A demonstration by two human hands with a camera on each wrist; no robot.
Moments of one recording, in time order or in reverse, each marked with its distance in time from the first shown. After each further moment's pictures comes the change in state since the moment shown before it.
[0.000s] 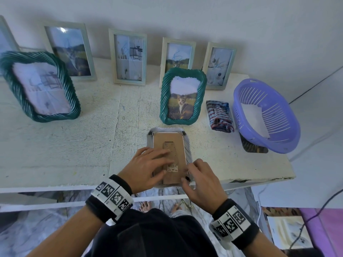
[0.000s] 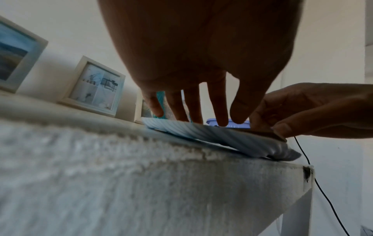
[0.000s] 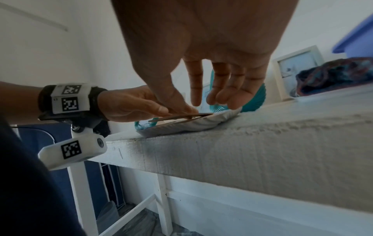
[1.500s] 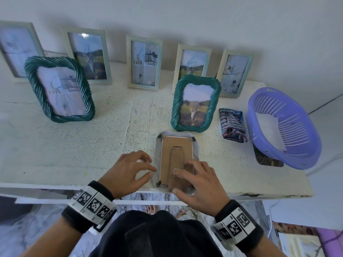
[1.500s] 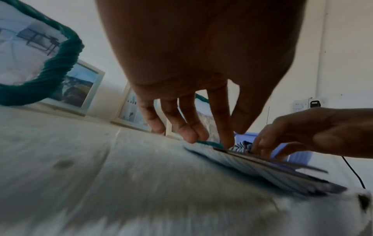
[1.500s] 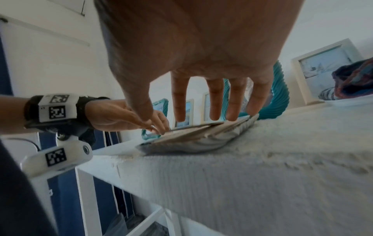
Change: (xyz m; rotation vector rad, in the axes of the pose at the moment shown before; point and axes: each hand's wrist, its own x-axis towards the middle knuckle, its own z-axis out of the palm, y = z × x) left_hand -0.032 -0.028 -0.037 -0.054 0.005 -0.162; right_hand 0.027 -0.009 -0.004 -0.081 -0.072 -0.177
